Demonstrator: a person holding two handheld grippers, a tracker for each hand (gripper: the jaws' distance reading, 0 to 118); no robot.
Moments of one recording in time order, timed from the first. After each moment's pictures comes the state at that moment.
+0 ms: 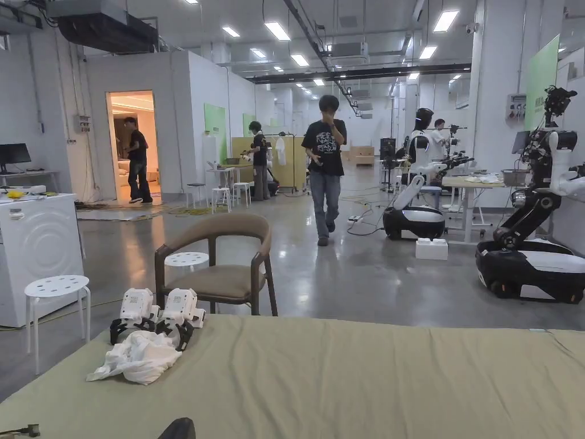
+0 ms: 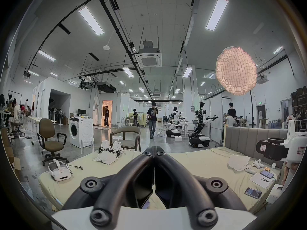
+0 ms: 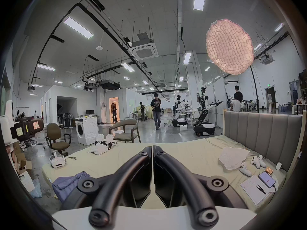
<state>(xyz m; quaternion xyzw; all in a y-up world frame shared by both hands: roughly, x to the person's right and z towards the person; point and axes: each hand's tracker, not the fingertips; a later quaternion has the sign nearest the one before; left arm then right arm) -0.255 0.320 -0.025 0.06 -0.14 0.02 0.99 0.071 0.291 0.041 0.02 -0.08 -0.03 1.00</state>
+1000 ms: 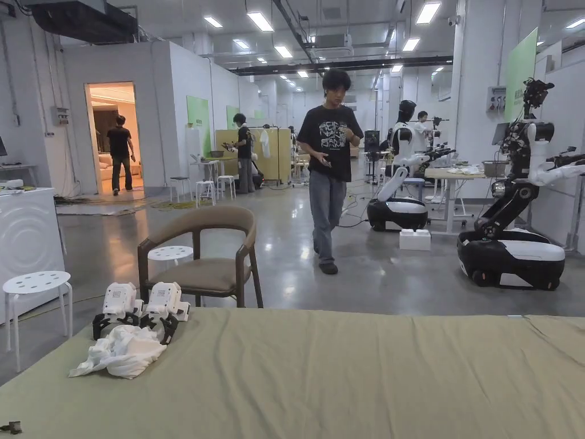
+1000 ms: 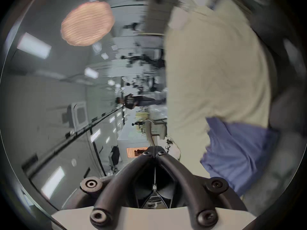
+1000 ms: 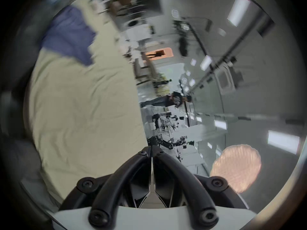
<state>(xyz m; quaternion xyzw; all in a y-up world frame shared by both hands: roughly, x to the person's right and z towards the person) -0.239 0.215 -0.050 0.02 -0.15 -0.76 0.63 0.052 0.221 0.006 -0.16 -0.04 0.66 0.73</state>
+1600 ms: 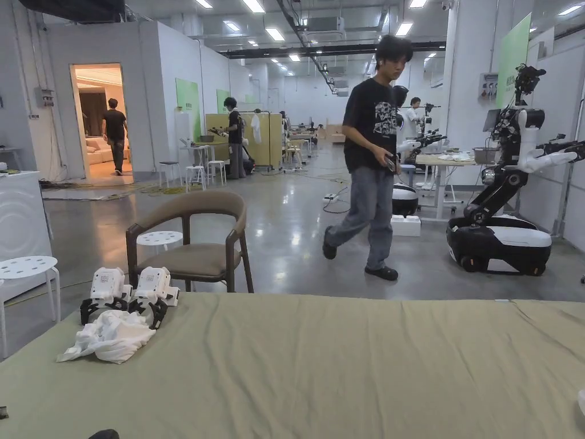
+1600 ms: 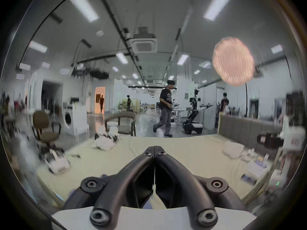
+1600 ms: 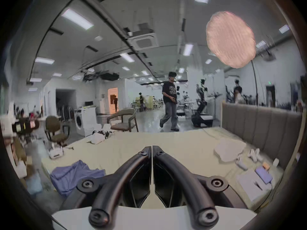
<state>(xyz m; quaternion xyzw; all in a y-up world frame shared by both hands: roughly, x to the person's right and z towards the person) -0.319 0.295 -0.048 -0.02 -0.18 0.05 0.98 0.105 0.262 0.049 -0.04 -0.09 -0.06 0.99</state>
